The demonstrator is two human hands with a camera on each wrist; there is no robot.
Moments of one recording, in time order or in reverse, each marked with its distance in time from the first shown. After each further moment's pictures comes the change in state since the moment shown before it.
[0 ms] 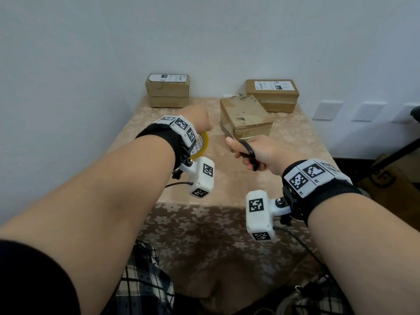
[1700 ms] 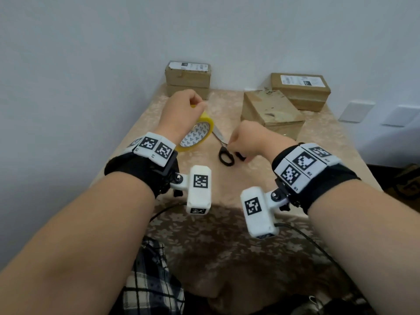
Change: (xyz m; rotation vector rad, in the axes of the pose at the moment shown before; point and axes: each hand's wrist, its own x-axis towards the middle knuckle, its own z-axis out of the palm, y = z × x) left_hand -0.035 -0.066 0.022 -0.630 0.591 -0.040; right_hand 0.041 -0.049 0.051 -0.782 -0.016 -0.208
